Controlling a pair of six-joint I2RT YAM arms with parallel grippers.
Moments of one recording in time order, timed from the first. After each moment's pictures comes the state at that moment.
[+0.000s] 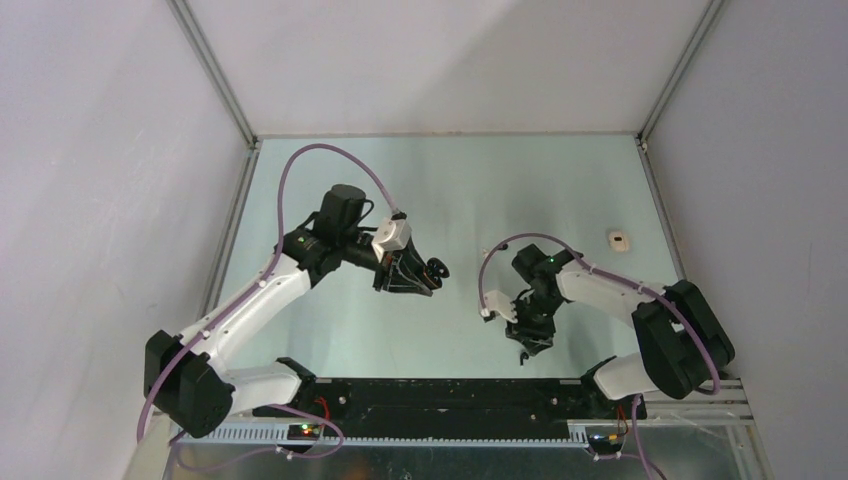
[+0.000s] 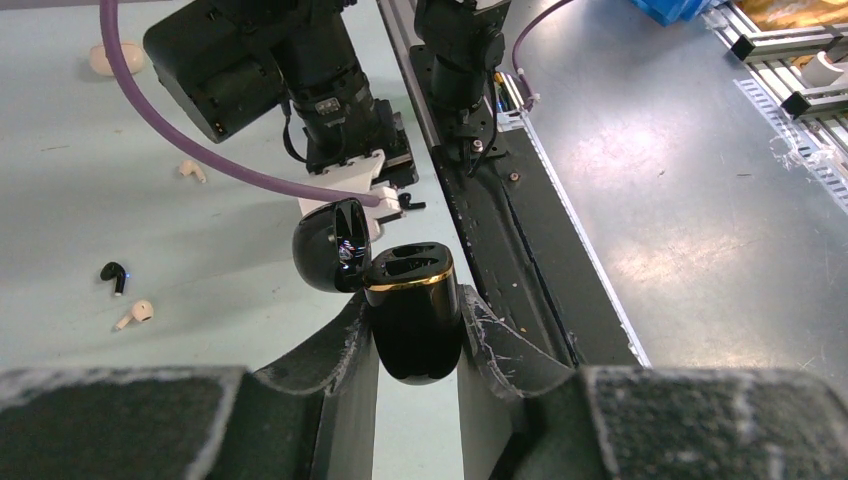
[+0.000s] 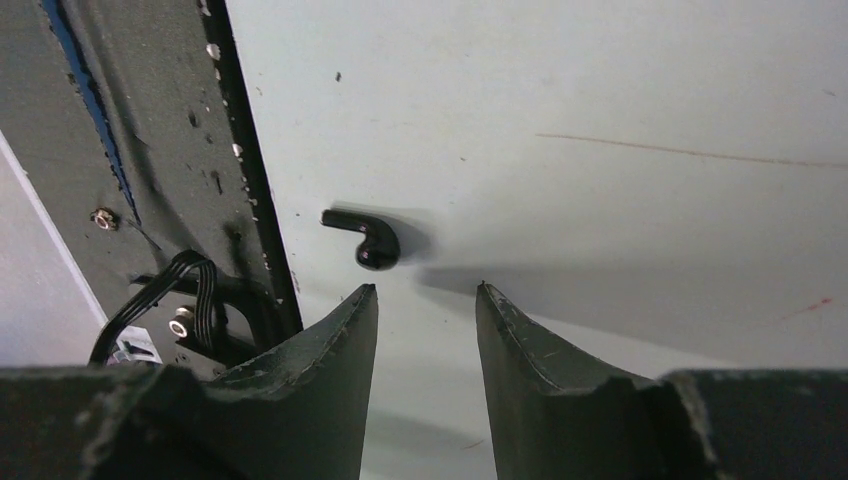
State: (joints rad) left arm -0.54 1.19 0.99 -0.43 1.26 0.52; right arm 0.54 1.42 0.73 -0.93 -0.43 -0.99
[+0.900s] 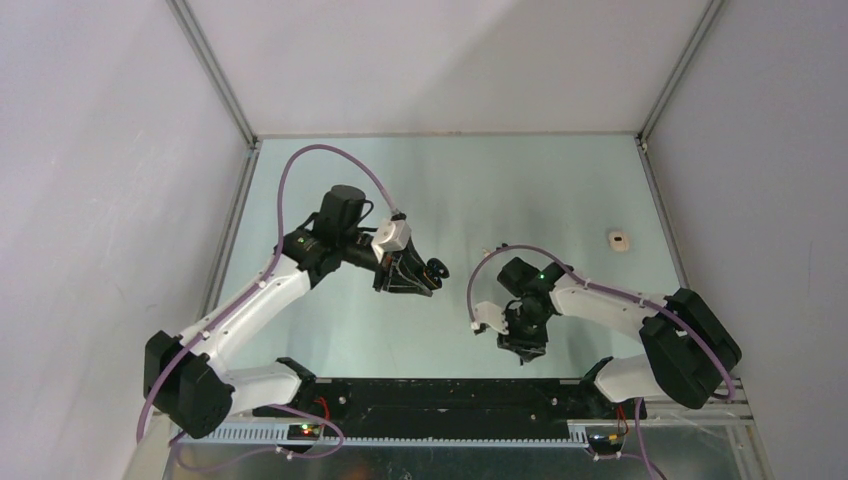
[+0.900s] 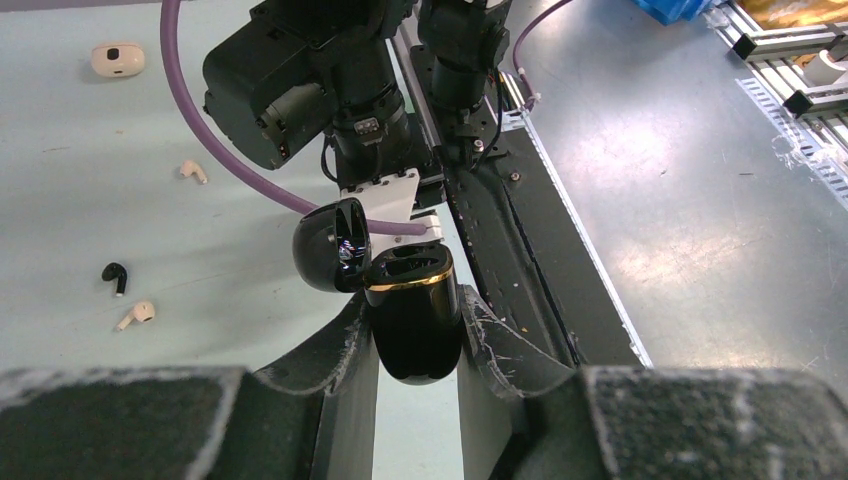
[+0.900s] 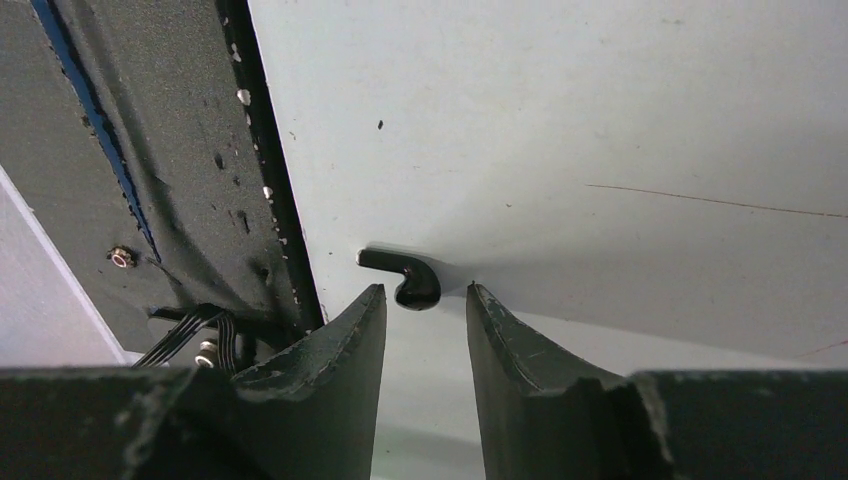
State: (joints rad) left arm -0.54 1.19 0.98 -0.42 1.26 0.52; right arm 0.72 1.37 0.69 -0.86 -0.36 -0.81
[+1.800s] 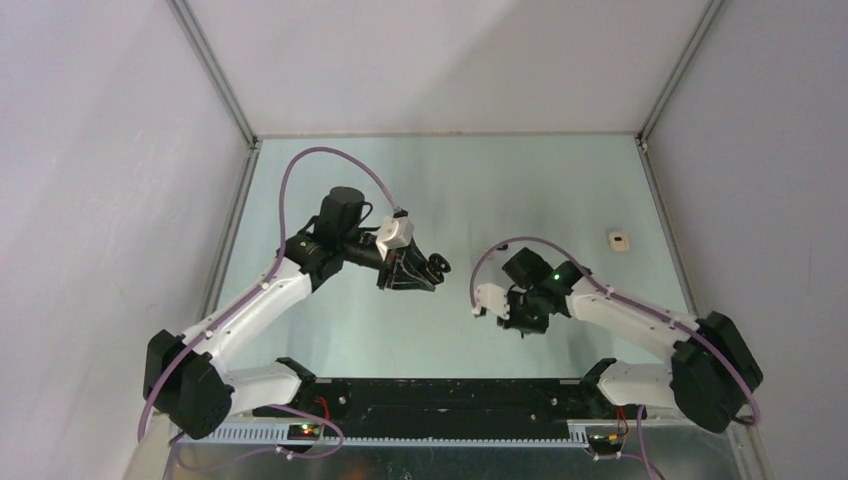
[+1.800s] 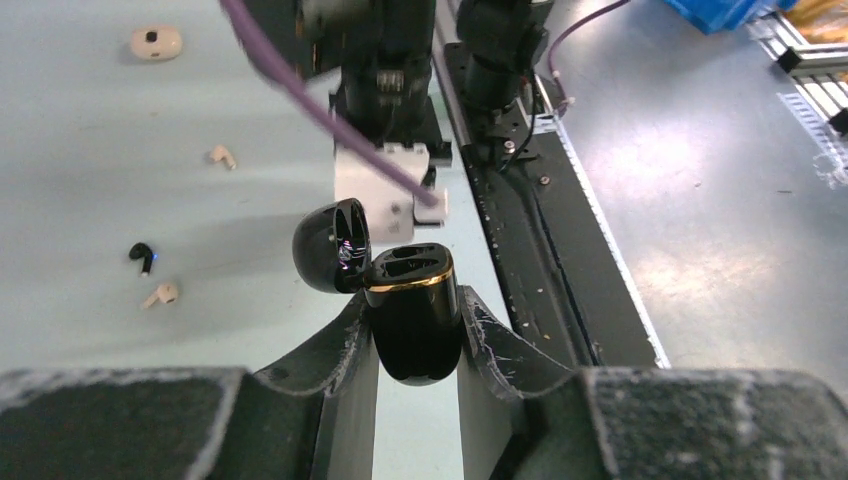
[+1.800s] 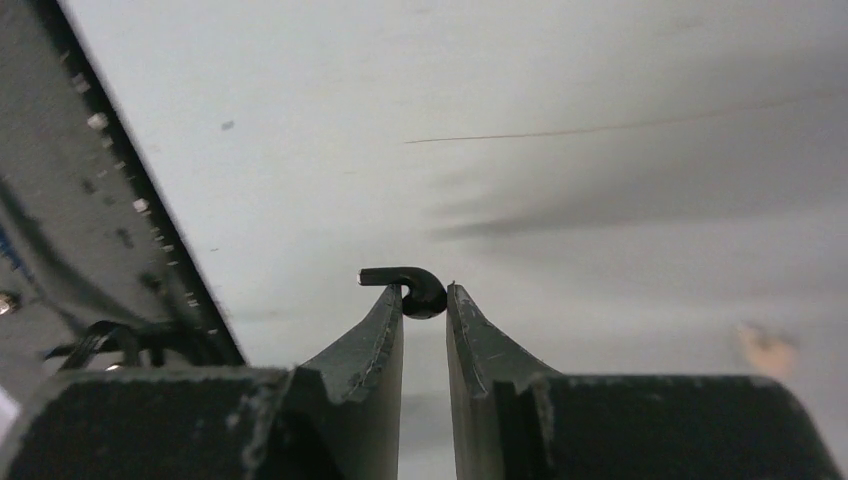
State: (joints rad) left arm -0.54 1.18 0.95 -0.33 1.22 0.45; right arm 0.73 1.26 0.70 -0.80 -0.21 -0.75
